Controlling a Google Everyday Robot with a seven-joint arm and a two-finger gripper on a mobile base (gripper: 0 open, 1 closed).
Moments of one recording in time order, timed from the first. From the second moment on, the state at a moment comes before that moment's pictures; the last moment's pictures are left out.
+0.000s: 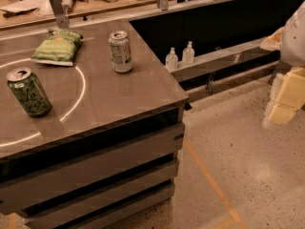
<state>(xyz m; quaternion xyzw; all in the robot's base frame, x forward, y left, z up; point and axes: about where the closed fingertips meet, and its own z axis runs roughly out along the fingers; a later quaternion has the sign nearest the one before) 0.438 -0.217 0.976 -0.60 0.78 -0.03 0.16</state>
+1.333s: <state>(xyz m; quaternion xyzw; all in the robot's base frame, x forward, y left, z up) 0.529 -0.155 1.015 -0.65 0.71 0.00 0.26</state>
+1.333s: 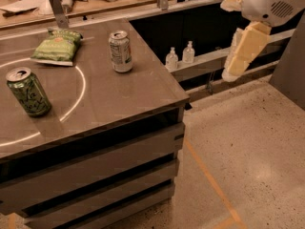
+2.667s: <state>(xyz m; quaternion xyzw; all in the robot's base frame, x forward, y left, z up) 0.623 -0.024 0.998 -0.67 0.61 0.15 0.39</state>
